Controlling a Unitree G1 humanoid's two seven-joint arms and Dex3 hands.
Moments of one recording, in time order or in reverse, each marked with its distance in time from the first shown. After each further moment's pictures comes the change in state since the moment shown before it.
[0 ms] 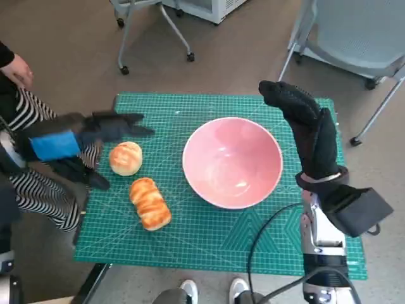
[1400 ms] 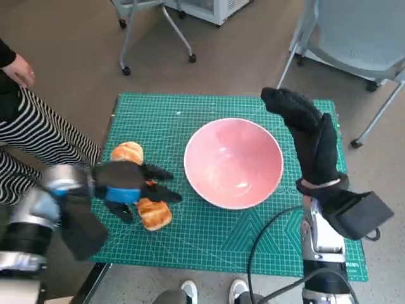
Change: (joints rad) left arm -0.010 -0.147 -0.327 0.336 0.573 -0.352 0.381; right arm 0.043 0.006 -0.003 -0.026 0.012 0.021 -0.002
